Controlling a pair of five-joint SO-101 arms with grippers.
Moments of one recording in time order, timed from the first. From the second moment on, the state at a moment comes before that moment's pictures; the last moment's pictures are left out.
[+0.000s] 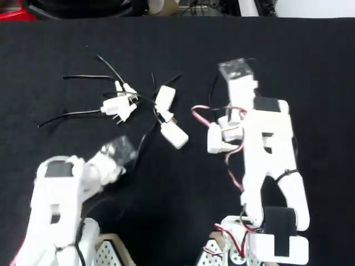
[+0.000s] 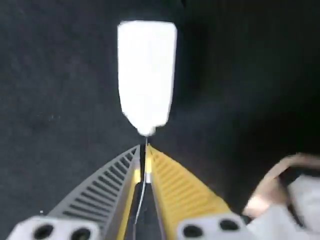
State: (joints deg) left arm -9.6 -54.5 71.0 71.8 -63.3; right arm 2.5 -11.2 28.7 67.1 23.1
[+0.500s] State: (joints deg) left arm -14.5 -94.6 83.5 77.9 -67.6; right arm -12.0 -11.2 27.9 69.8 31.2
